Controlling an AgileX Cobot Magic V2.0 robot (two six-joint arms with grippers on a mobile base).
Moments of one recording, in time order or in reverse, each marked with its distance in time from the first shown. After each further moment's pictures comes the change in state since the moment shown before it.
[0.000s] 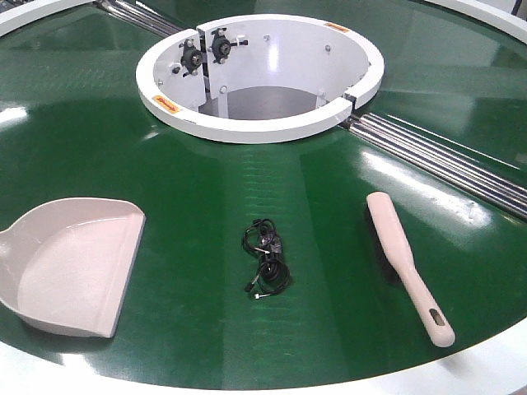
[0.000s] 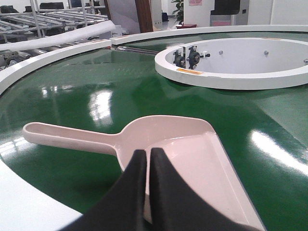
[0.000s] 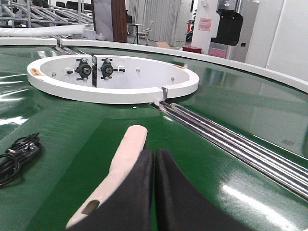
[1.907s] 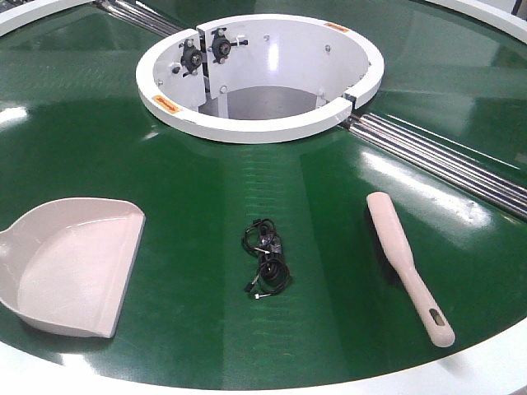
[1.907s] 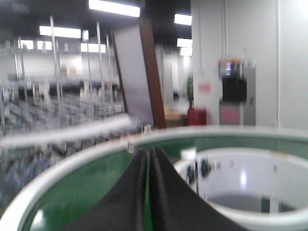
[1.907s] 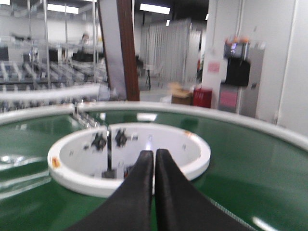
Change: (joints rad) left arm 0.000 0.443 -0.836 0.198 0.189 -0.213; right arm 0.000 0.485 -0.671 0.078 0.102 0.004
